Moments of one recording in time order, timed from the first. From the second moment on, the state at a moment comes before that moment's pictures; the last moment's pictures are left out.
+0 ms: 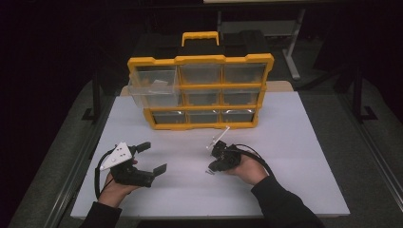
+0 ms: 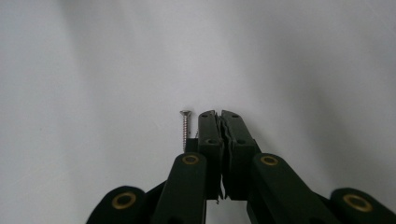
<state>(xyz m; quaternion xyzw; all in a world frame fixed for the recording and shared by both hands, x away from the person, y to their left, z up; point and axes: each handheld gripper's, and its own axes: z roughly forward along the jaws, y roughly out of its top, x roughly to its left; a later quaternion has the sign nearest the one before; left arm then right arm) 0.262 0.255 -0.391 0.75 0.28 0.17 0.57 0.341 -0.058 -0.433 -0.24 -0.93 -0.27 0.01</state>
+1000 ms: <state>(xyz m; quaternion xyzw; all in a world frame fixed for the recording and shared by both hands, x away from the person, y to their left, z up) 0.261 0.253 -0.391 0.76 0.28 0.17 0.56 0.345 -0.062 -0.412 -0.23 -0.93 -0.27 0.02</state>
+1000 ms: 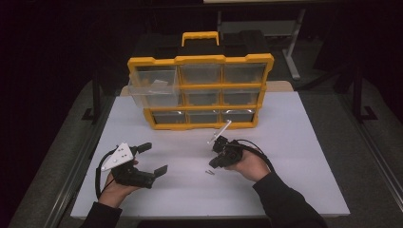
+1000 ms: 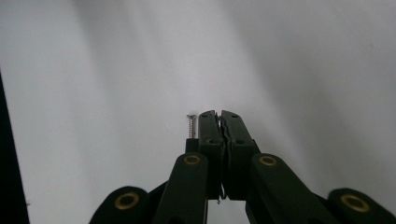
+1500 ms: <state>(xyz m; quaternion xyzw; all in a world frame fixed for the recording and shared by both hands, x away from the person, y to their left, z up) 0.261 0.253 -0.391 0.76 0.27 0.17 0.56 0.349 -0.065 -0.380 -0.22 -0.93 -0.29 0.02</state>
